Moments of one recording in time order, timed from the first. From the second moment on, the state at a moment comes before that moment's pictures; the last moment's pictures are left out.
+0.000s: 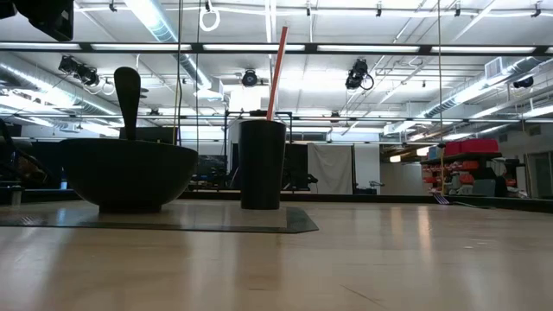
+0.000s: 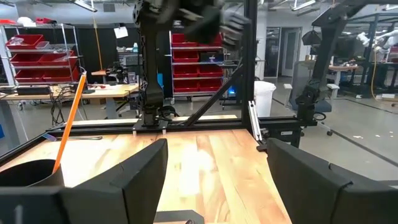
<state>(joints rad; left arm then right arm) -1.00 1.09 0.20 1.09 -0.94 0.11 0.59 1.64 1.52 -0.50 0.87 0.09</state>
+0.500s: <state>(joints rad) -1.00 1.09 0.20 1.09 -0.93 0.09 0.41 1.50 1.50 -1.55 1.23 1.36</state>
